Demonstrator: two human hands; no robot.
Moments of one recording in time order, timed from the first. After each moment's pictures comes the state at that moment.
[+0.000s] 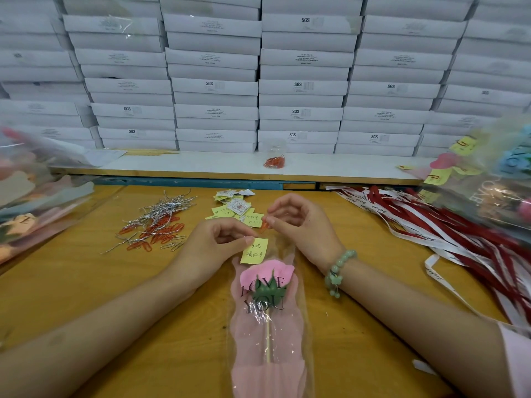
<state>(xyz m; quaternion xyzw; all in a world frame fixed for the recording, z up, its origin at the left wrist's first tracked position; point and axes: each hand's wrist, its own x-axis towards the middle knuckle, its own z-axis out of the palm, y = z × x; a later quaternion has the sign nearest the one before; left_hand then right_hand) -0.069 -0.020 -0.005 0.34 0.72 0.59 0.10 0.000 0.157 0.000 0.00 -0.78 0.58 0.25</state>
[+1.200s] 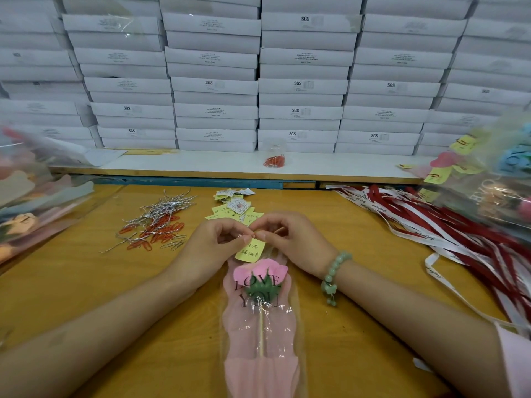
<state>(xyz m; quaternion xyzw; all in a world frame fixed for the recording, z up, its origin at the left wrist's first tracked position) -0.070 -0.017 -0.007 0.33 0.75 0.57 0.09 0.001 0.147 0.000 0.04 -0.90 0.41 0.17</state>
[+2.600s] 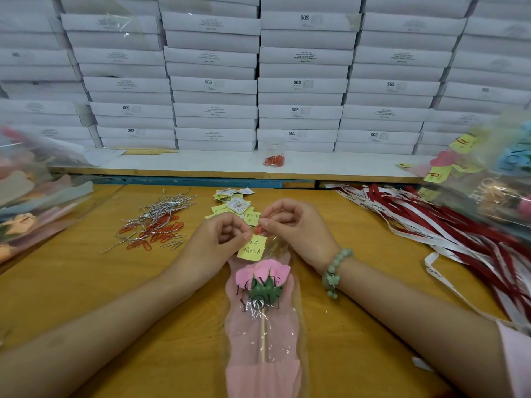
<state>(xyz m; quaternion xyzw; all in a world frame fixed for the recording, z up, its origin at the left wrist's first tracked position) -0.070 -0.016 -0.008 0.35 0.75 0.55 0.06 0.001 0.150 0.000 0.00 -0.76 0.62 0.20</state>
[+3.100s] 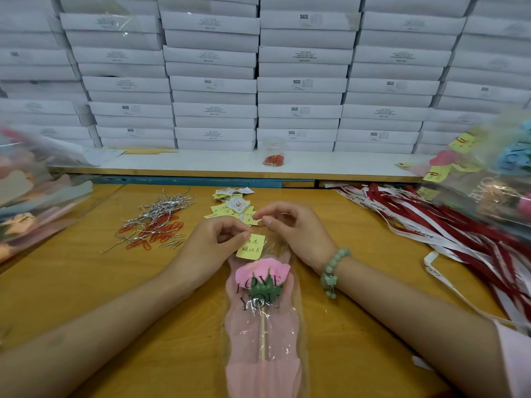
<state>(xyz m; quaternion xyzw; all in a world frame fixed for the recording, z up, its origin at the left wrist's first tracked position) -0.068 -0.017 -0.006 0.34 0.75 0.56 0.07 -0.002 0.151 -0.003 0.01 -0.81 0.55 0.22</state>
